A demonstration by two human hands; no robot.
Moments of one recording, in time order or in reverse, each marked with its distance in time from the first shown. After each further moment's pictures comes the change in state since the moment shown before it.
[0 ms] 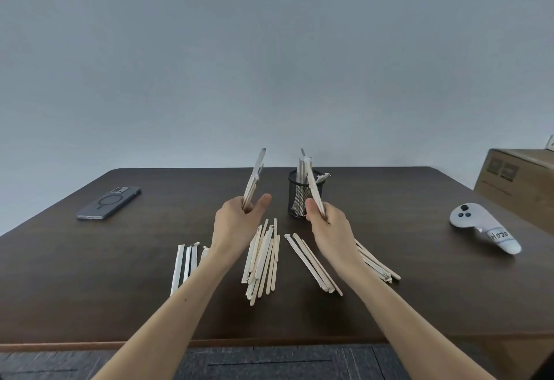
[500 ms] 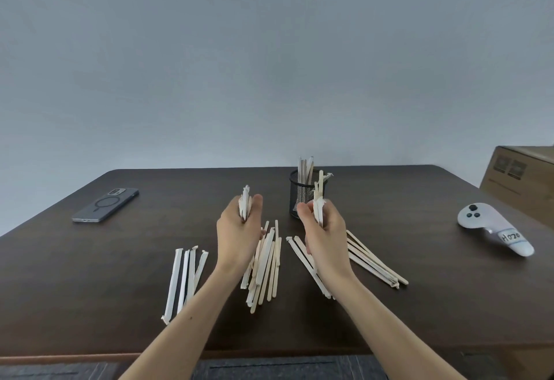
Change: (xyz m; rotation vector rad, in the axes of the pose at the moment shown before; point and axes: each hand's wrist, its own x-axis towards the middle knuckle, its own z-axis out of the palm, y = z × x) left_hand -0.002 -0.014 0.019 -0.321 0.151 0.060; right_hand -0.004 0.004 0.025 0.390 0.090 -0.018
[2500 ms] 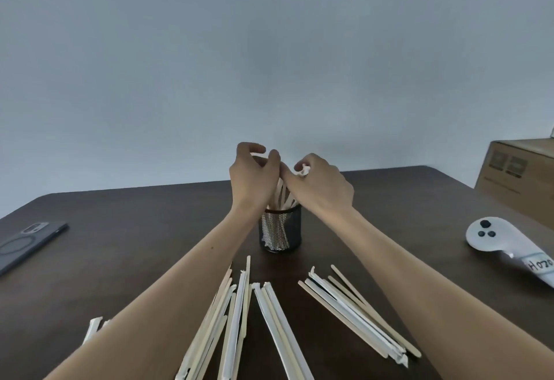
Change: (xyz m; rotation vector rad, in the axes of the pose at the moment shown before) left_hand 0.128 0.040 0.136 -0.006 -0.060 0.080; right_hand 0.173 -0.013 -0.021 -0.856 0.046 -0.002
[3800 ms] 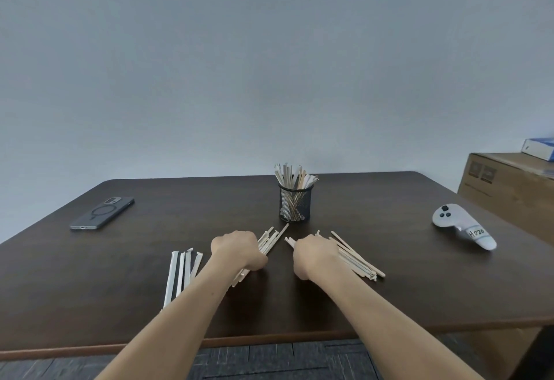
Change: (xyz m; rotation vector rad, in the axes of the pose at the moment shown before) left_hand -0.144 0.002 -0.128 1.278 -0.664 -0.231; right_hand -0.176 -0.014 -0.006 -0.797 -0.617 -0.126
